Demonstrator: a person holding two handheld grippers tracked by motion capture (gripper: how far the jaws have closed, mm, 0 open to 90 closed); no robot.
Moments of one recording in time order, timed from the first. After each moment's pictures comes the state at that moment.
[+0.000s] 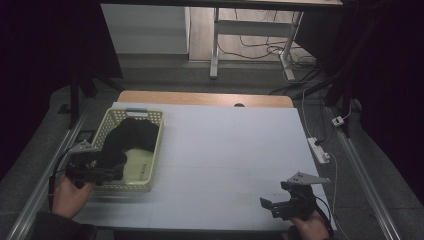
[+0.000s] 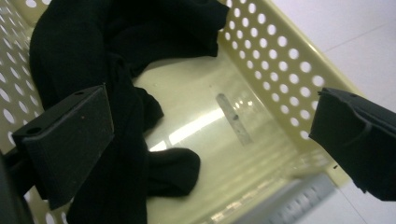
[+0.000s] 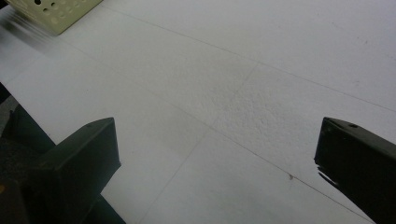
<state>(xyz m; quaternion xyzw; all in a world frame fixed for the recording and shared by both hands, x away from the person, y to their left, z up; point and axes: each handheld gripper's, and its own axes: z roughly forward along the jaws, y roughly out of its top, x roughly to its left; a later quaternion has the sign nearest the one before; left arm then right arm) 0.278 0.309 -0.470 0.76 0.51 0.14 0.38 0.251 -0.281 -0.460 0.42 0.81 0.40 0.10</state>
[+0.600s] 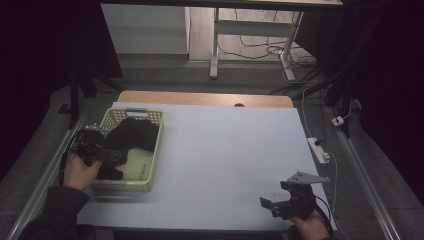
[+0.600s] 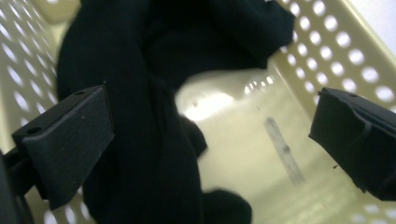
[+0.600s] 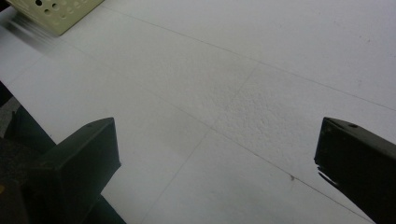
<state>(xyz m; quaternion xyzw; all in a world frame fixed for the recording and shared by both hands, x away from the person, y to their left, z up) 0.345 0.310 -0.471 0.77 0.54 0.12 0.32 0.253 -0.282 -0.460 0.42 0.81 0.40 0.10</state>
